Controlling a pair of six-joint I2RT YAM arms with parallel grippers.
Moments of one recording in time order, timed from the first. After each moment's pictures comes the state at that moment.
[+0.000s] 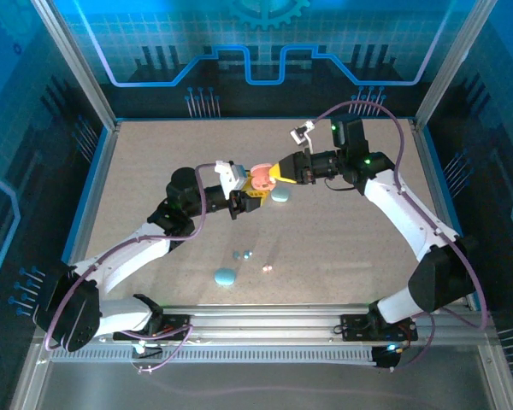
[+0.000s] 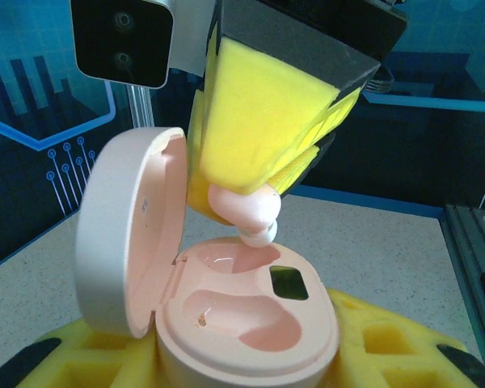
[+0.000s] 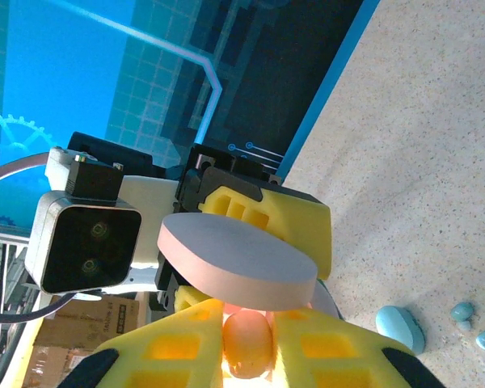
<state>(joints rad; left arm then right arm) -0.51 1.24 0.76 0.44 0.65 0.05 0.36 1.49 1.35 -0.45 -1.12 0.61</state>
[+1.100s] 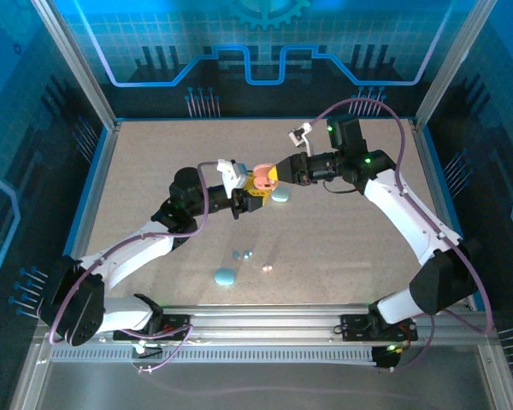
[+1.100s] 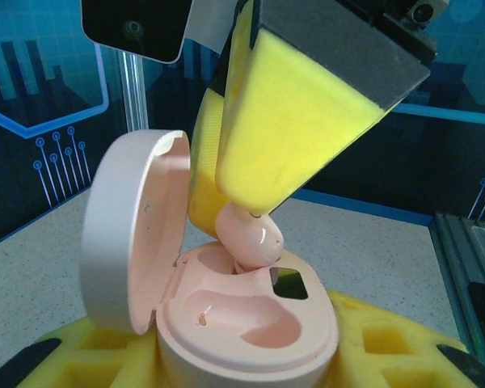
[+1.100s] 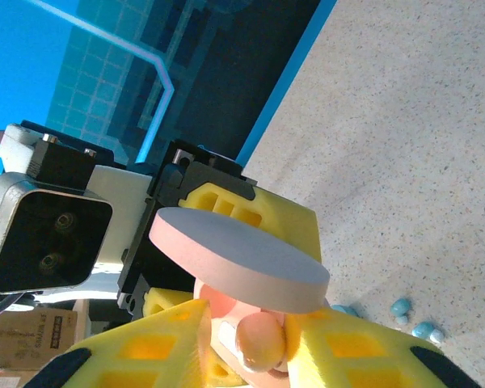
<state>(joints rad) -0.51 1.28 0.76 0.48 0.66 -0.01 0.39 1.48 1.40 -0.60 -0.96 0.45</state>
